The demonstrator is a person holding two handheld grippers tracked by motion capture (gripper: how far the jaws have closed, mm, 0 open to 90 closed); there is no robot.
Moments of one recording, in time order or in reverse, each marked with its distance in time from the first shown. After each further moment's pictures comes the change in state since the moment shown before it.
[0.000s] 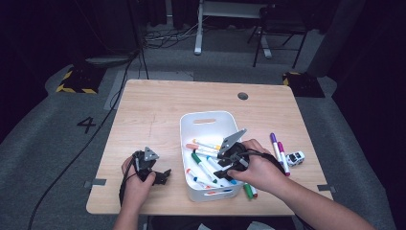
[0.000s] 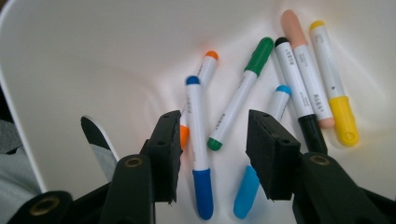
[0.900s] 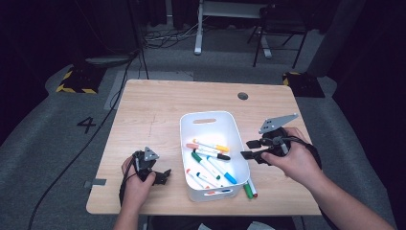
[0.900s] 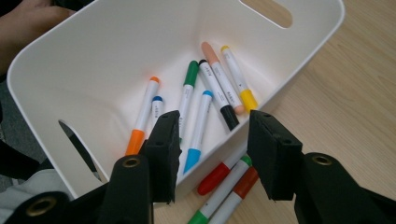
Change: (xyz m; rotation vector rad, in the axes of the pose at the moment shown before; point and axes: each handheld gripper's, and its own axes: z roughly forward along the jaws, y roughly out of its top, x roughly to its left) left arm 0.000 0.000 0.000 0.000 0.000 0.000; right arm -0.034 -0.039 -0.083 -0.173 -0.112 0.190
